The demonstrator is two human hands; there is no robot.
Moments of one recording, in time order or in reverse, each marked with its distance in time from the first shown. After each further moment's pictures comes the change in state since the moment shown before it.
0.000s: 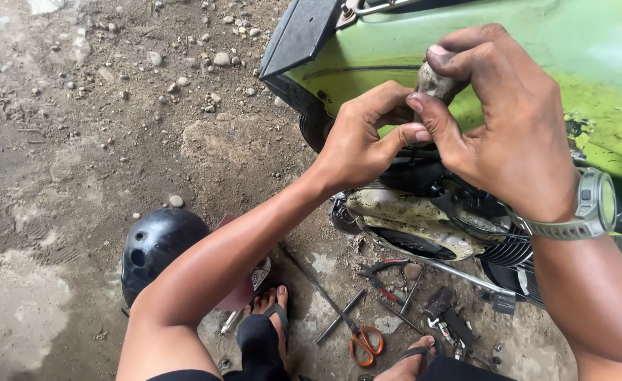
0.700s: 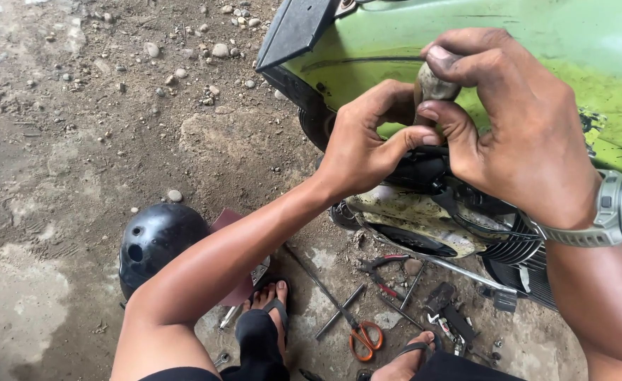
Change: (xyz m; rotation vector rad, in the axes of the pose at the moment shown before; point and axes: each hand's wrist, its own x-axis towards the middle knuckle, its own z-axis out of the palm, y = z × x) left_hand -0.008 0.011 0.011 0.058 0.102 -0.004; right_hand -0.009 0.000 -0.006 0.015 -0.074 -0.006
